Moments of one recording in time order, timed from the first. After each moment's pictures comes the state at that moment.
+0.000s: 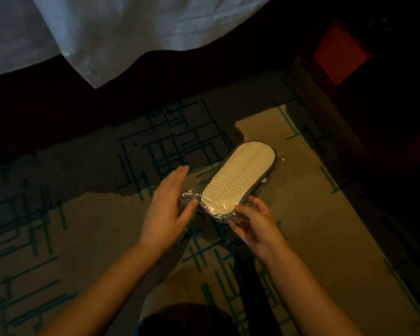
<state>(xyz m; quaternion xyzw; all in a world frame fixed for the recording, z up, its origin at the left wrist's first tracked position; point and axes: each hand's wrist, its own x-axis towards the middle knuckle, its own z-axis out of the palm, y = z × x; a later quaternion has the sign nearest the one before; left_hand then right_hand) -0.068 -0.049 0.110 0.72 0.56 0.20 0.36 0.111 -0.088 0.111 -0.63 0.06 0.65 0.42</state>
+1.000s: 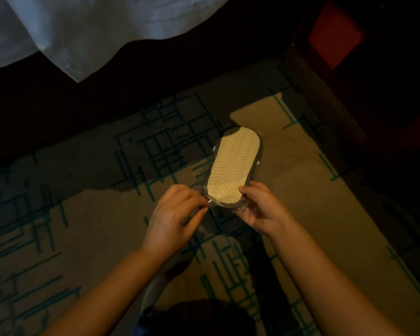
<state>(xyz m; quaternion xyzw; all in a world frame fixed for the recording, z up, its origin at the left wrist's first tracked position) -0.055 -0.071 0.109 0.84 0.42 0.26 0.20 0.138 -0.075 0.103 -0.58 0.09 0.69 0.43</state>
